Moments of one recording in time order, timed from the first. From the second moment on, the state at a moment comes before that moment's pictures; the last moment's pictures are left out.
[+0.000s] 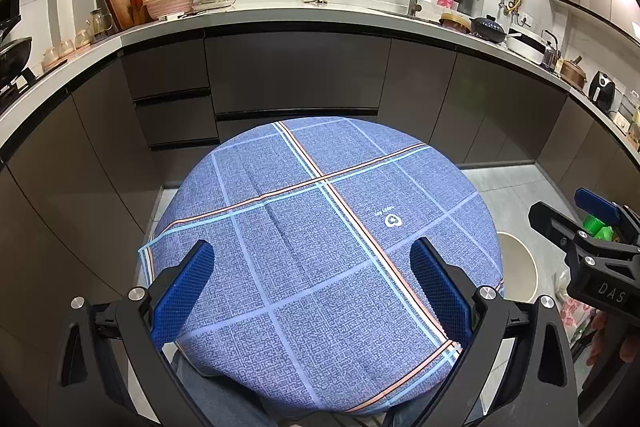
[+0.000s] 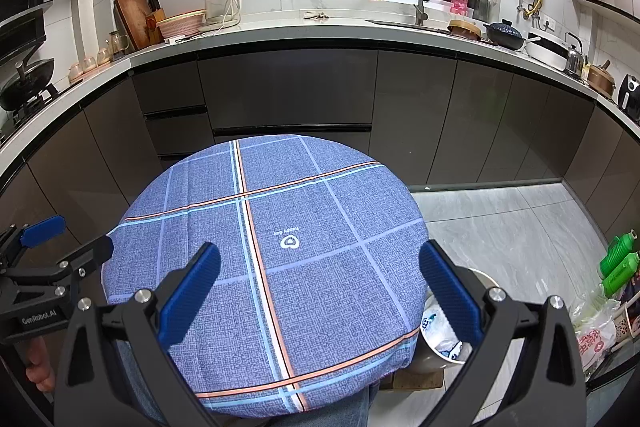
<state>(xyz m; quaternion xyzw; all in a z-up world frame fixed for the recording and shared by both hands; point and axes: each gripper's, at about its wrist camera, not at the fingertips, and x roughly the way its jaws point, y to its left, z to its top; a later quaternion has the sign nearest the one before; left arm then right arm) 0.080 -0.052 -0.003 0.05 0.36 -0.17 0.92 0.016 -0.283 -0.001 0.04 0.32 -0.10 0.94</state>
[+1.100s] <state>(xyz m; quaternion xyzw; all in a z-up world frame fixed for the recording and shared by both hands) 0.078 -0.049 -0.003 0.05 0.36 -0.17 0.92 0.018 -0.281 -0.002 0.04 0.32 -0.09 0.94</state>
